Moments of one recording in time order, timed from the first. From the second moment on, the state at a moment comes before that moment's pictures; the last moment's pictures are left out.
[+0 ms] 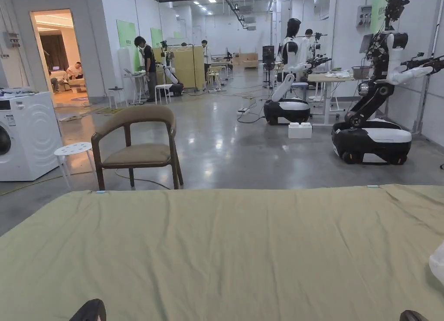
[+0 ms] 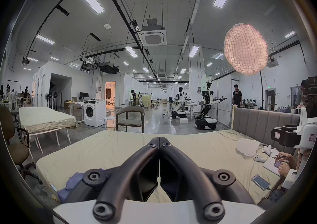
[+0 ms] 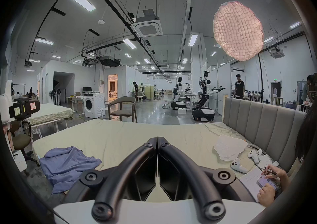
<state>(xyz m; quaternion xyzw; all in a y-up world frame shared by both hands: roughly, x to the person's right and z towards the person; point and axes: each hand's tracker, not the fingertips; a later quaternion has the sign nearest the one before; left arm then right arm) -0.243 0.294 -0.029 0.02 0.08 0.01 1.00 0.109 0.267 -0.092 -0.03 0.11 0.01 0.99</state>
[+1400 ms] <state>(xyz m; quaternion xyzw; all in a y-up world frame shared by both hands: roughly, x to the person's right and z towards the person) -0.273 0.265 -0.036 -0.04 0.04 0.06 1.00 0.135 0.219 -0.098 -0.10 0.09 -0.04 0.99</state>
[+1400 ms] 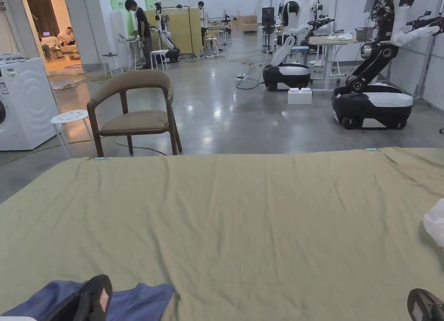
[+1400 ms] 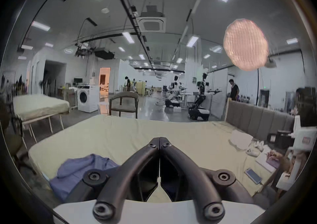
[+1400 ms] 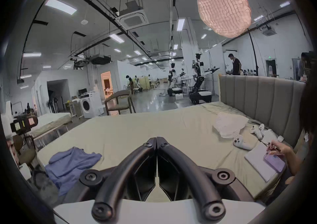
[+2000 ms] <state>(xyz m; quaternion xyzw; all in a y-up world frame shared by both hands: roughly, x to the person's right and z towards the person) -0.257 0.268 -0.032 -0.05 0.06 -0.02 1.00 0.146 0.221 -0.095 -0.10 0.09 -0.01 0.99</state>
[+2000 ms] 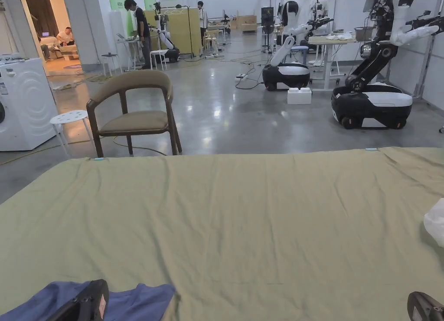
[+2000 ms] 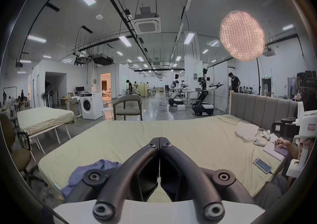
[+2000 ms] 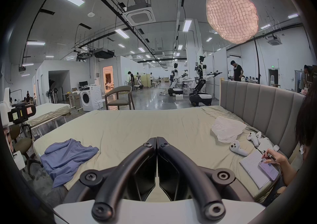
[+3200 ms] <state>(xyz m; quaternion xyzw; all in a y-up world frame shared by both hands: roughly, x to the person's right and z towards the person) -0.248 0.274 -0.030 -0.03 0.03 0.01 1.00 0.123 0.246 -0.095 -0.09 0.11 0.00 0.99</state>
